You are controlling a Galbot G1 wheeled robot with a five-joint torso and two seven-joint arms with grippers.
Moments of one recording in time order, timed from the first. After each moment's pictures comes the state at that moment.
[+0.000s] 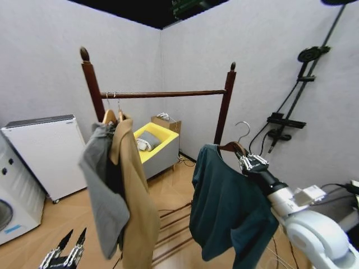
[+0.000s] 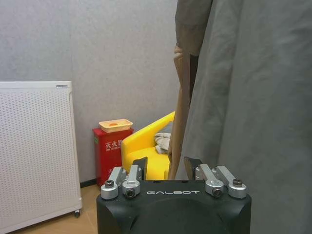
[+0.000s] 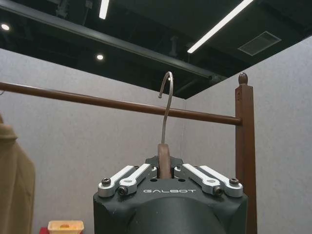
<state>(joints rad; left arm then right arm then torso) 2.02 -1.40 -0.95 -2.42 -0.44 0.00 0.09 -1.25 0.77 0.85 2.34 0.83 -0.12 0.07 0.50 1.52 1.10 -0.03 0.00</state>
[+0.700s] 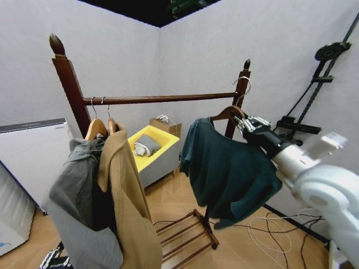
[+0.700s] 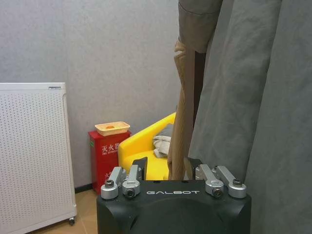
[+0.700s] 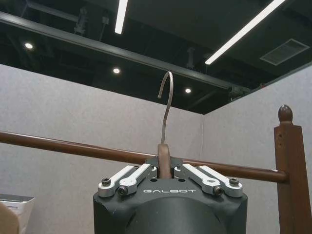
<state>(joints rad) 2.02 -1.40 -0.95 -2.42 -0.44 0.00 0.09 -0.65 0.57 0.58 2.22 1.10 -0.32 0.17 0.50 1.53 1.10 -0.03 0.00</state>
